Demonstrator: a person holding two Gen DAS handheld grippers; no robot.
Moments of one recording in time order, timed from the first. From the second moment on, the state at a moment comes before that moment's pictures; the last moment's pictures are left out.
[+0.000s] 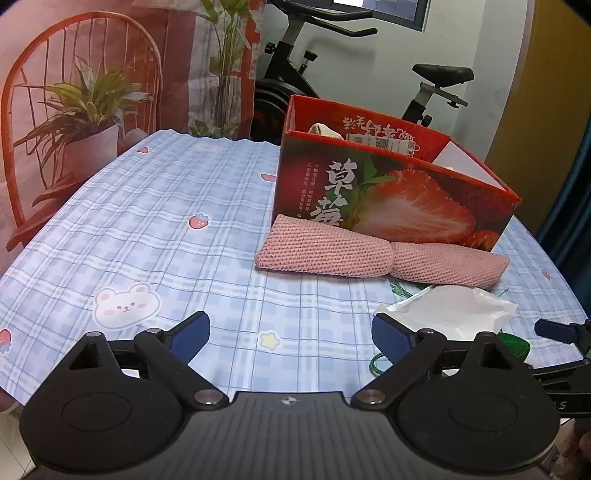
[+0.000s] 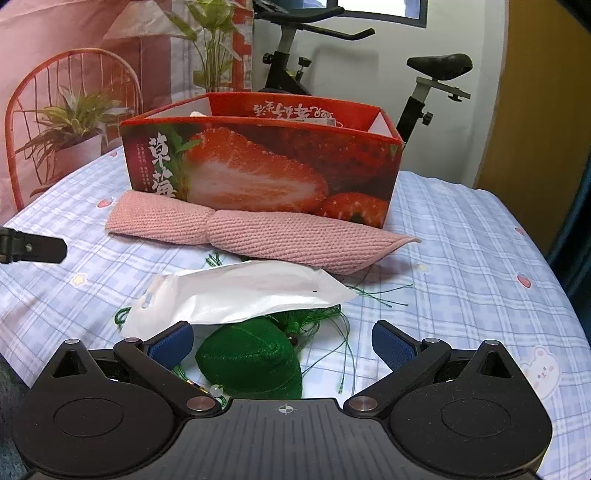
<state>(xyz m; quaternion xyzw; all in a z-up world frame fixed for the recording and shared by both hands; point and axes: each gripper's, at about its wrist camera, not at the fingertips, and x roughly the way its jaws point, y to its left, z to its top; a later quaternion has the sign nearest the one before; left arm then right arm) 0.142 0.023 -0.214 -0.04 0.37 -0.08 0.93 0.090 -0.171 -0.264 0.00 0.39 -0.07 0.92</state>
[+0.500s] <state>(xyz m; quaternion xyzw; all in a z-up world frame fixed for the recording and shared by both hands) 0.140 0.021 -0.213 -0.03 0.35 -0.08 0.93 0.124 -0.170 -0.271 -0.04 0.40 -0.06 0.91</state>
